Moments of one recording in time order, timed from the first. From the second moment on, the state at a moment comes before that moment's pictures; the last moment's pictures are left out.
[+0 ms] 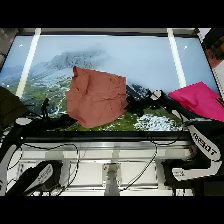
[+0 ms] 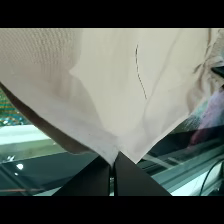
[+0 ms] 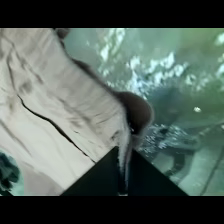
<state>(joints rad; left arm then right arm) 0.25 -1.00 0.38 0.54 -1.03 -1.00 0.28 -1.54 0.92 -0.75 0.78 1.97</state>
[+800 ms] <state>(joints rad) 0.02 -1.10 0.87 0.24 -0.71 -0.90 0.28 -1.32 1.04 -0.74 0.58 1.80</state>
